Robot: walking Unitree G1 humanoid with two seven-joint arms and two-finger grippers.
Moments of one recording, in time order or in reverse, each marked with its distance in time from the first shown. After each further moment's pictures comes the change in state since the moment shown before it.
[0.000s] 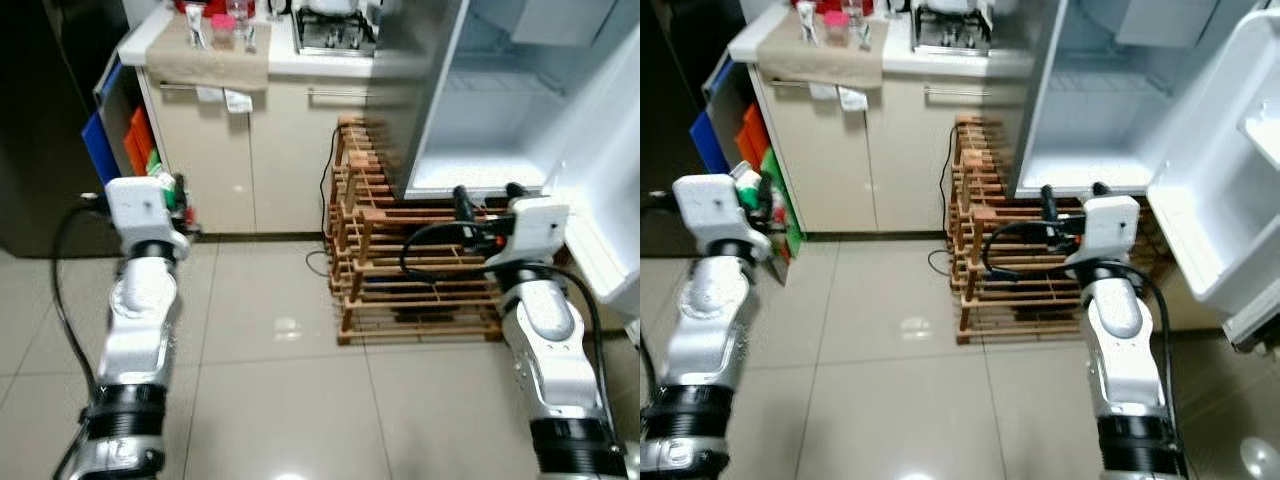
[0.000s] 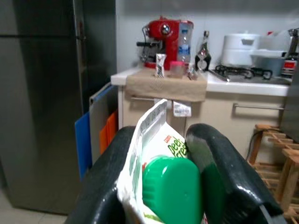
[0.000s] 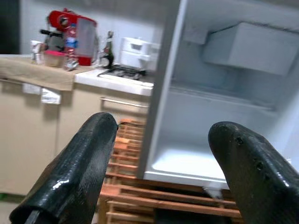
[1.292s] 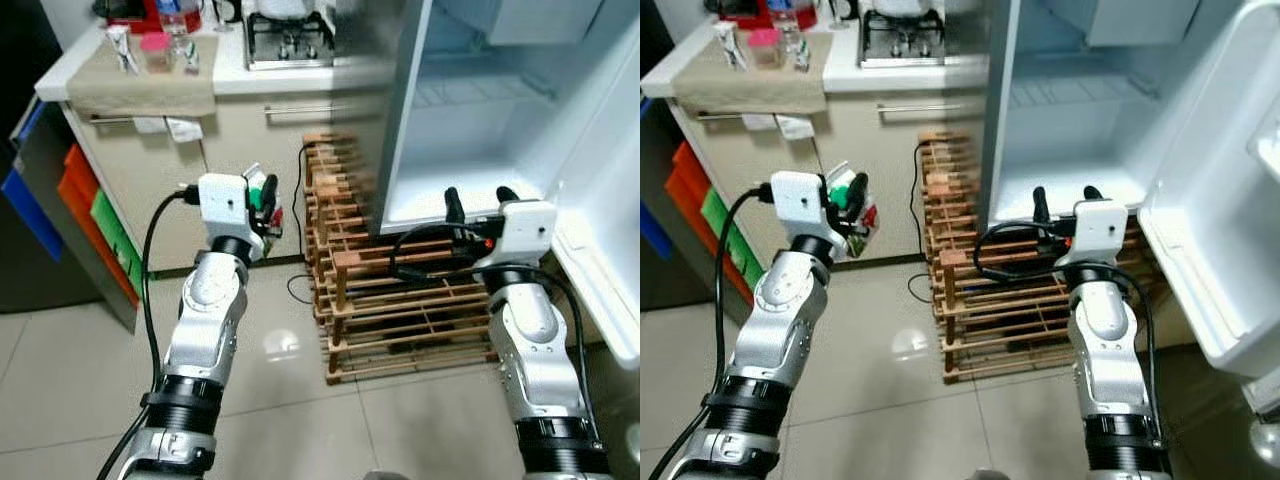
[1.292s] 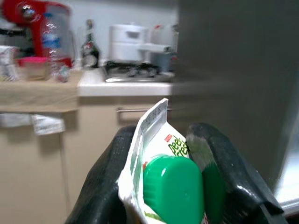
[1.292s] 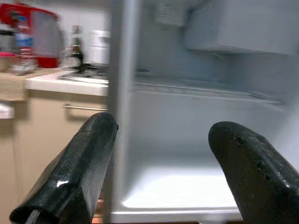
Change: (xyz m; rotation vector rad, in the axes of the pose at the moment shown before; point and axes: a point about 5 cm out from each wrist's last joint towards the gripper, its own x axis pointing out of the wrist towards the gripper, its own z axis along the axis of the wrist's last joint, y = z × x) left arm -0.007 -0.082 -0.001 -0.123 0.025 -0.310; right arm 0.002 0.016 -0.006 0.044 -0.001 0.009
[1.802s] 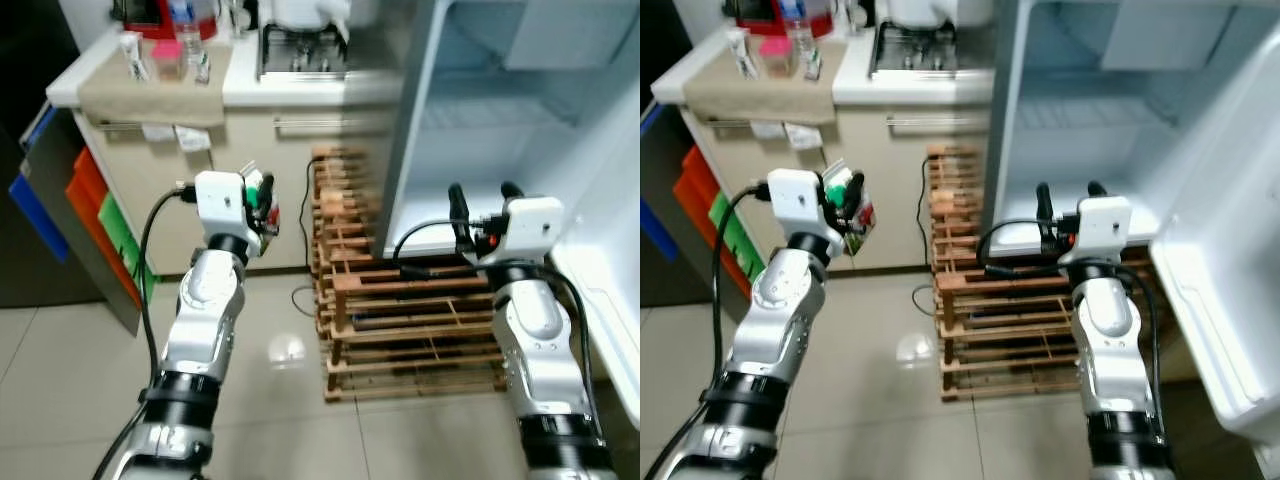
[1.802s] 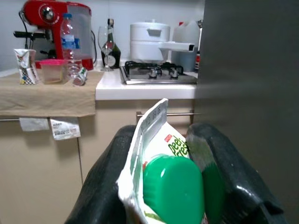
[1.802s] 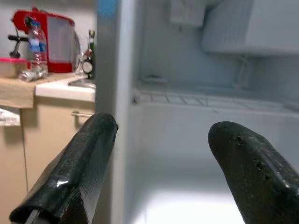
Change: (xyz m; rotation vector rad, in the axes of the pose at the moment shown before) left arm 0.000 0.014 -0.001 0.018 0.009 0.048; right arm 0.003 0.010 0.002 0.007 -0.009 0.037
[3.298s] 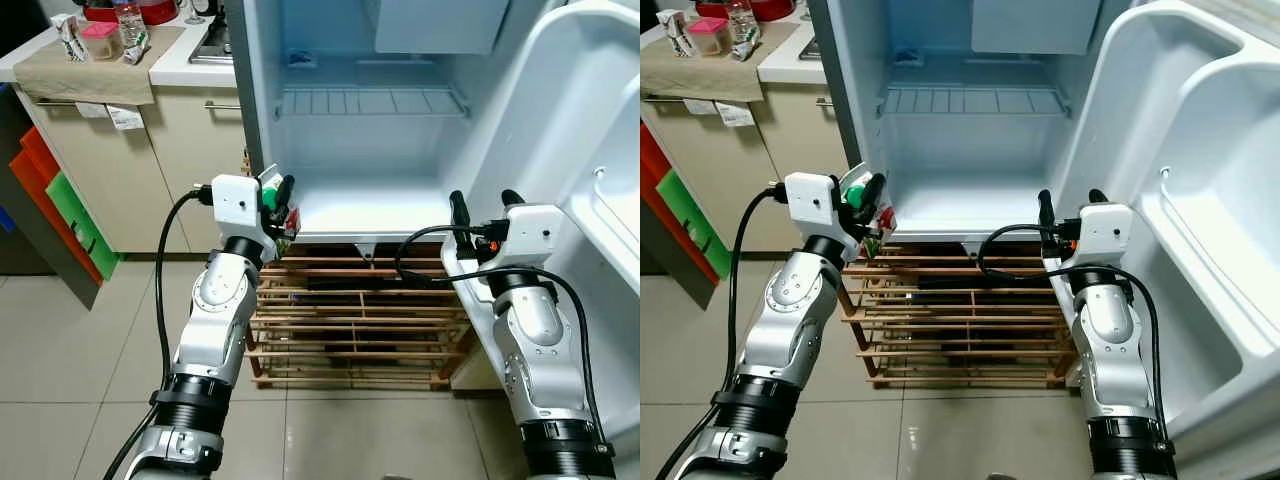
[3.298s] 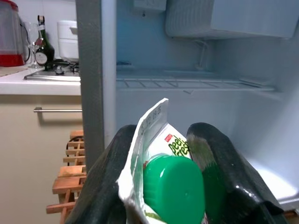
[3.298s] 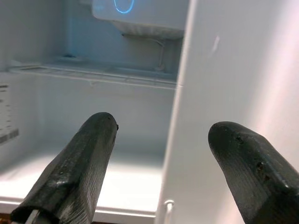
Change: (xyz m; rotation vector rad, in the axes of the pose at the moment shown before) left arm 0.000 -0.036 0.001 -0.060 -0.018 -0.156; right arm -0.007 -0.021 -0.004 -0.033 0.022 -0.062
